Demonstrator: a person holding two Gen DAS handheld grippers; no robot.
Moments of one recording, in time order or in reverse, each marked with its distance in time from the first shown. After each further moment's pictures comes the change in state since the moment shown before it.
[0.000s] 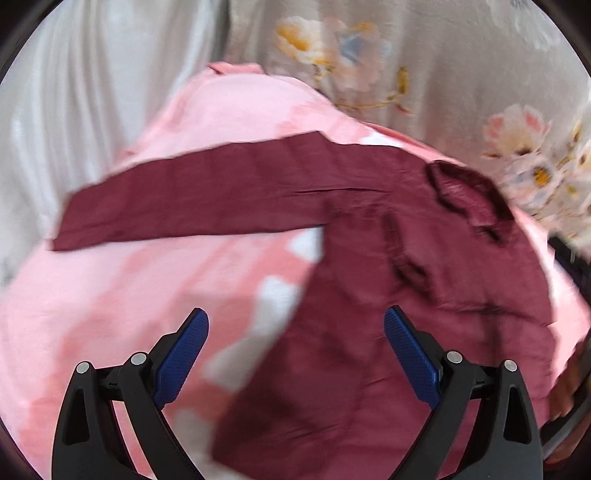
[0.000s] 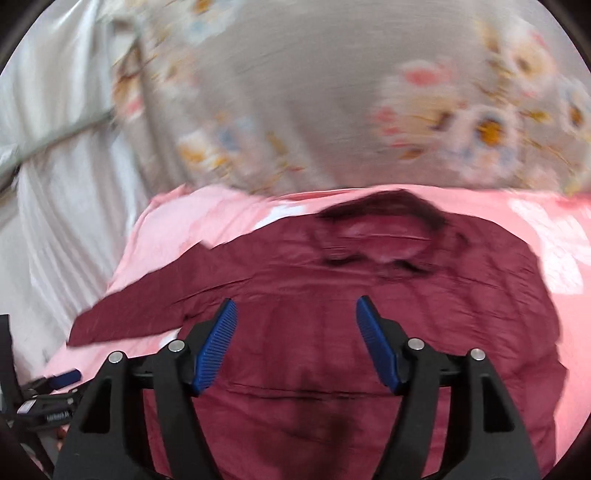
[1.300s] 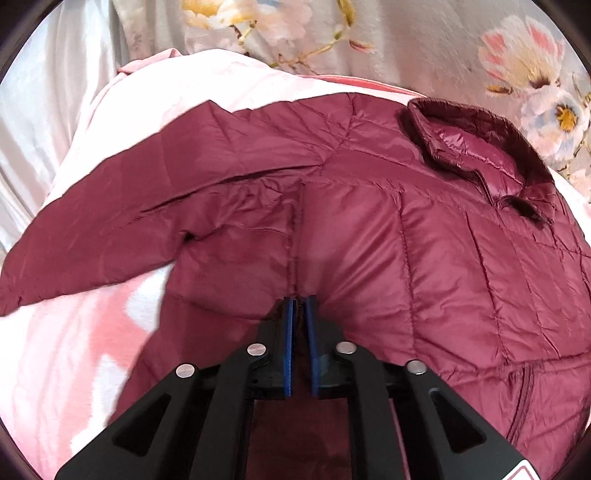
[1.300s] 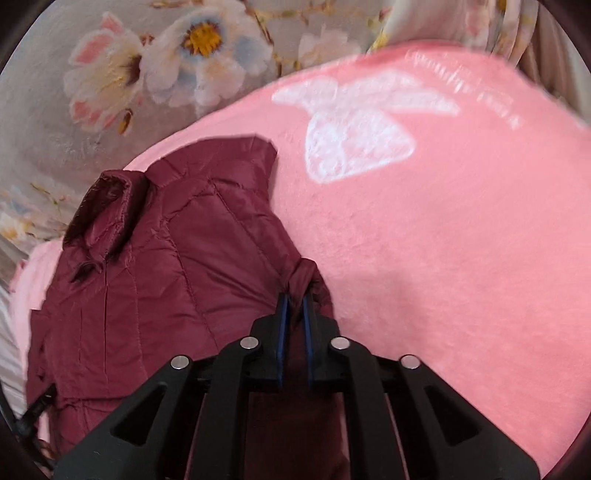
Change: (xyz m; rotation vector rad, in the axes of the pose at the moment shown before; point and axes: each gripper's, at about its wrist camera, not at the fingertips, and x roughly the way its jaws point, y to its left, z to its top) left arm 0.130 -0.101 0.031 0.159 0.077 0.142; right arm 0.005 -0.207 -0.030 0.339 0.123 -0.463
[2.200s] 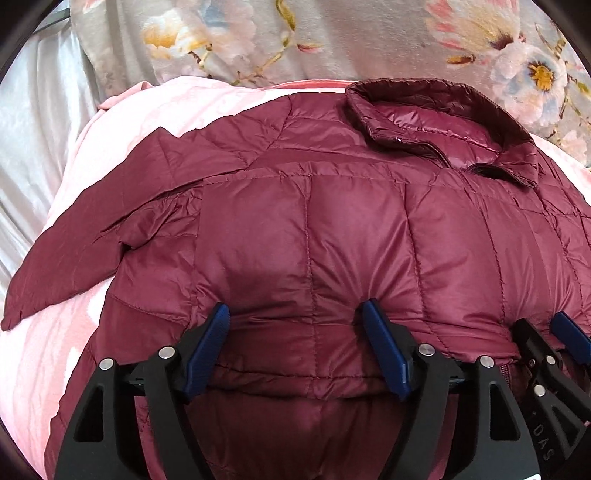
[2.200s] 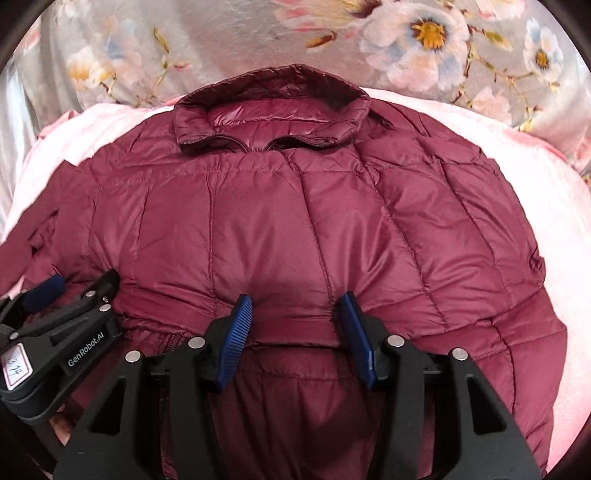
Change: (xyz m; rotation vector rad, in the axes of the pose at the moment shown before) left arm 0.010 -0.080 -0.019 0.101 -0.068 0.049; right arm 0.008 0.175 -0.075 -0.447 0.069 0.092
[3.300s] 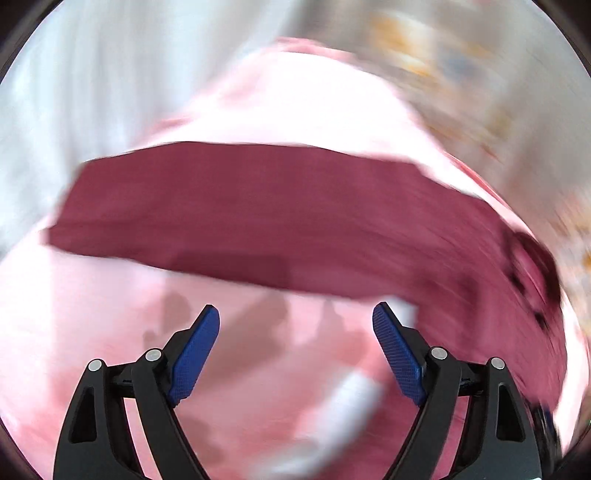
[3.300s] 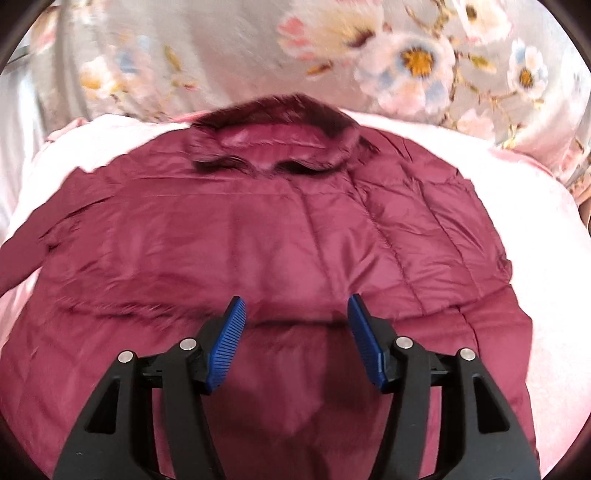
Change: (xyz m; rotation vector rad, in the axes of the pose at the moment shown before) left arm -0.036 0.309 -0.022 -0.542 0.067 -0.021; right arm -0.056 0.015 -0.018 -0.024 -0.097 0.002
